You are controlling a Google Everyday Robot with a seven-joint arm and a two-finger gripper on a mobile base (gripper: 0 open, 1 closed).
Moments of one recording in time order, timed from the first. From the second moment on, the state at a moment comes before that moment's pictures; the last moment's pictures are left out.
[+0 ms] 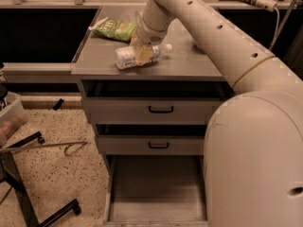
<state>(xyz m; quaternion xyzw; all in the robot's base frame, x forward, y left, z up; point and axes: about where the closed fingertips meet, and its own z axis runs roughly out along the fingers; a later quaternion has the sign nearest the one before) 0.744 0.034 0.860 -0.78 0.57 -0.01 0.26</state>
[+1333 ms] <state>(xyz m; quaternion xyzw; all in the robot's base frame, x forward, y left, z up) 0.754 -0.002 0.884 -0.76 0.59 -0.03 0.28</state>
